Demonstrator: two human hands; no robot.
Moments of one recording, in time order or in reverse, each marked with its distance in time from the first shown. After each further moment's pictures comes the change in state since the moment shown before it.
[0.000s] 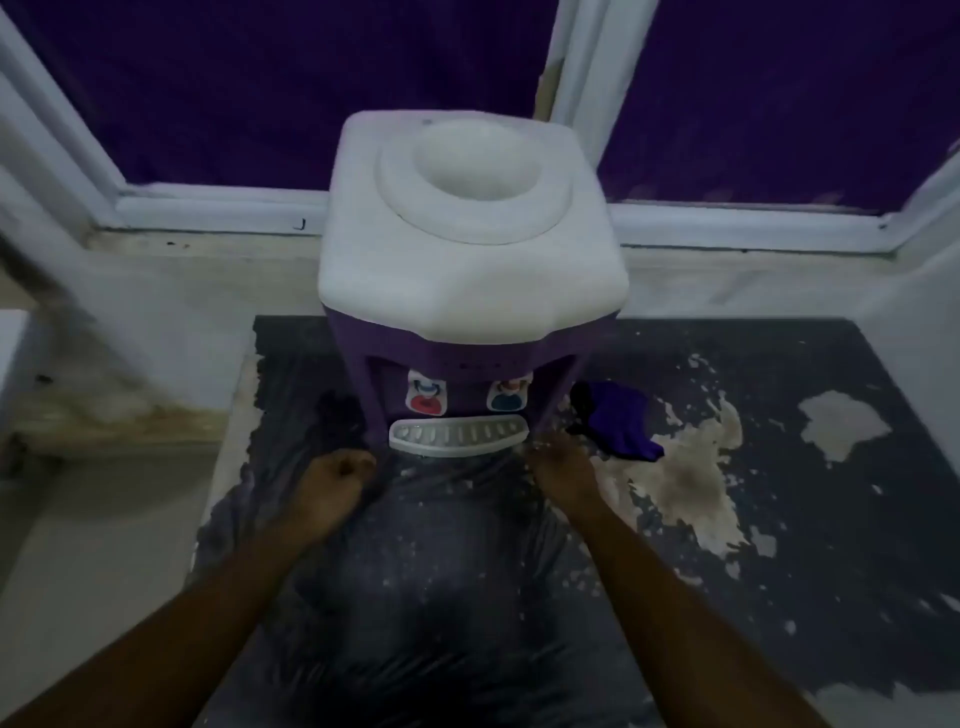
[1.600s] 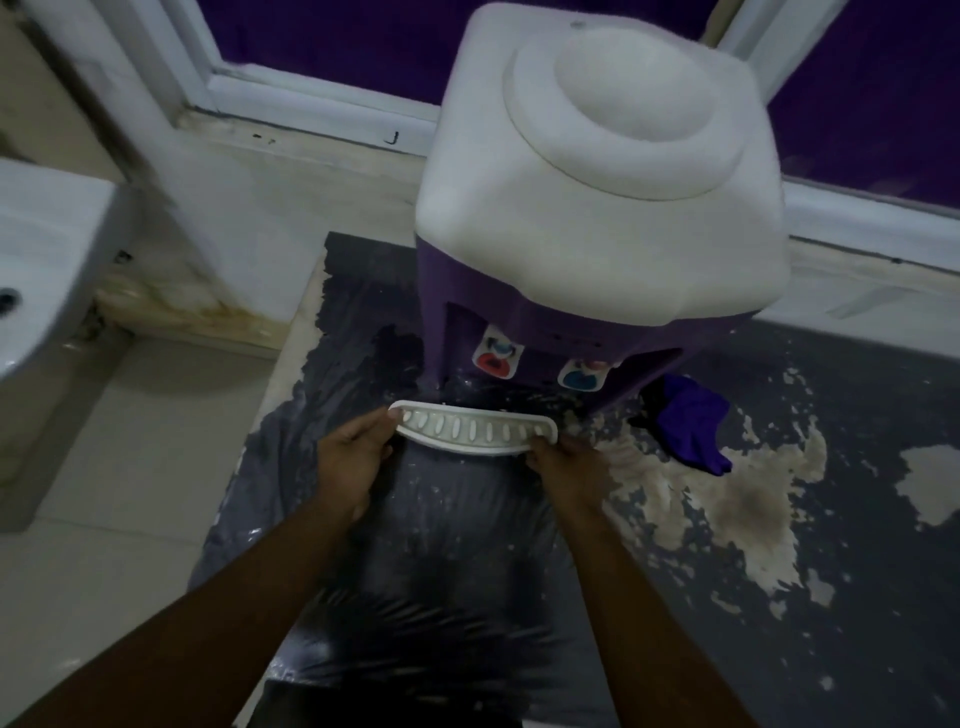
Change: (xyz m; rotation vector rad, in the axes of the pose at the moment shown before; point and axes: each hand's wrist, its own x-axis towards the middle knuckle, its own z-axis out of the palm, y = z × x) left_hand -0.003 -0.039 0.019 -0.868 0.327 -0.245; right_hand -0.024 -0.015 0.055 0.194 0.062 0.115
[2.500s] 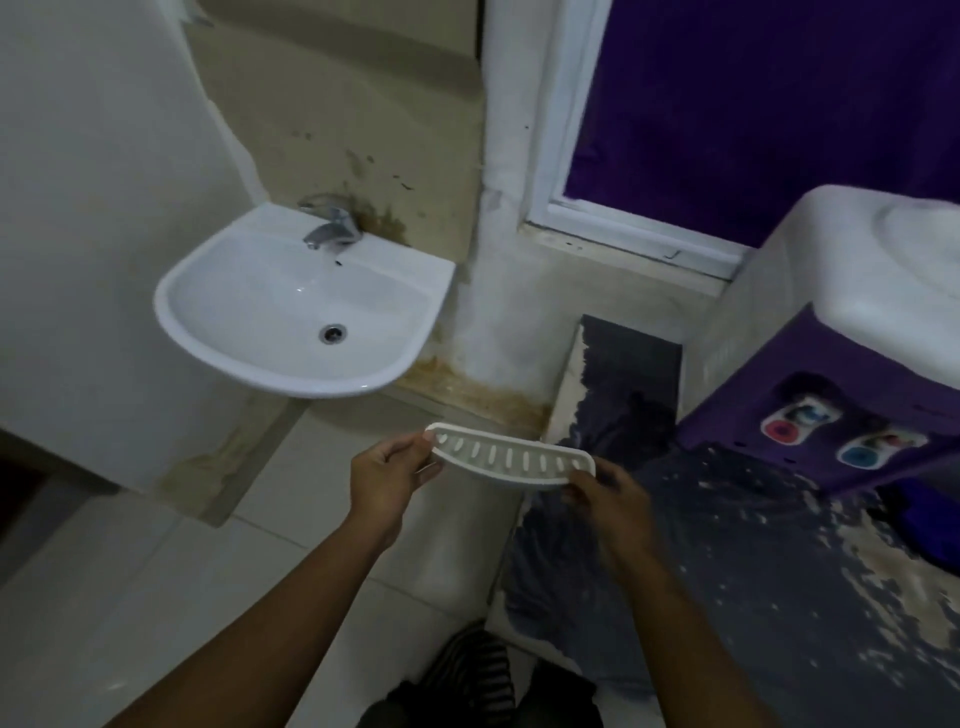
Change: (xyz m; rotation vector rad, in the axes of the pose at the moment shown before) left_hand 0.005 0.087 -0.350 -0.270 0.001 0.234; right_hand -0.218 -0.056 0.242 0.299 -0.238 -0.152
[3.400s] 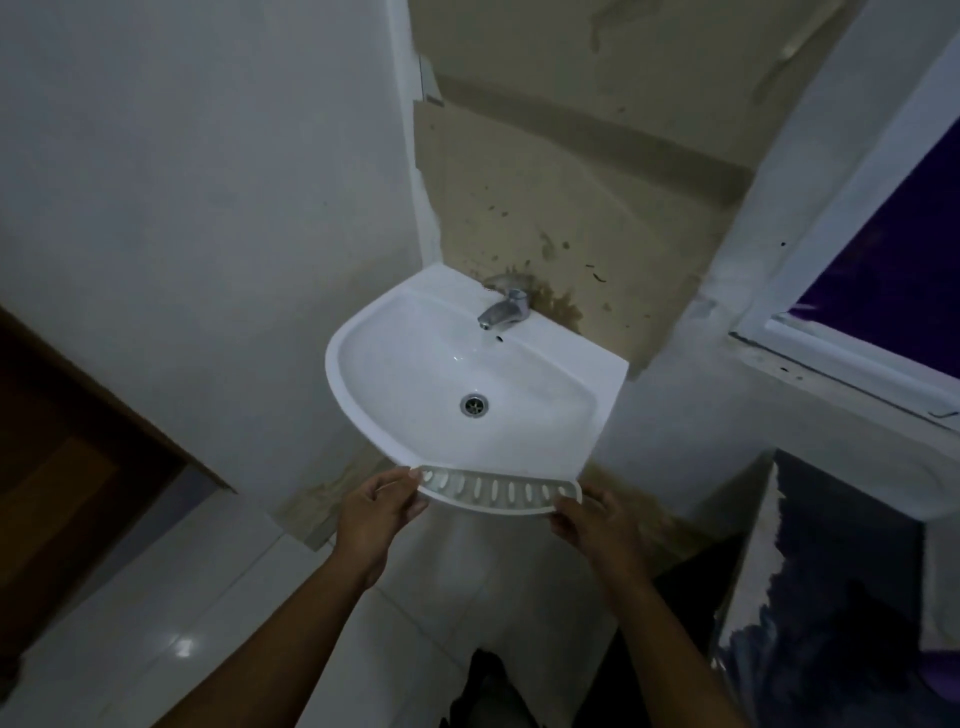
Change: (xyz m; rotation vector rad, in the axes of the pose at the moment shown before) left_hand 0.137 0.100 -0.161 -0.039 0.275 0.022; right_hand 0.062 -0.026 0.270 0.022 -0.316 0.075
